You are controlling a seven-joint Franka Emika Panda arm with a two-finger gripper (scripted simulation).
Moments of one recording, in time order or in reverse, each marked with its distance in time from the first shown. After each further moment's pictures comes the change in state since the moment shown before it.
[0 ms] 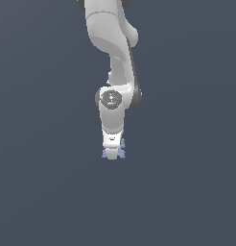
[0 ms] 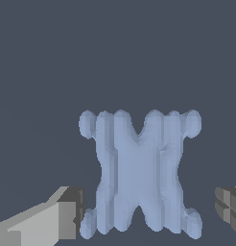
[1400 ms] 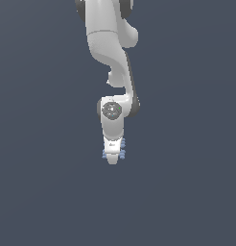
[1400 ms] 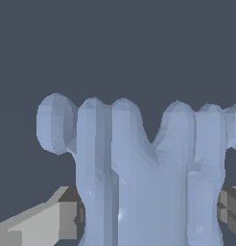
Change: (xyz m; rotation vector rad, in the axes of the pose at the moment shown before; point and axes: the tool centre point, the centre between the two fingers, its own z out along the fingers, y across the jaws) arm 0.000 0.001 0.049 -0.002 0.000 -0.005
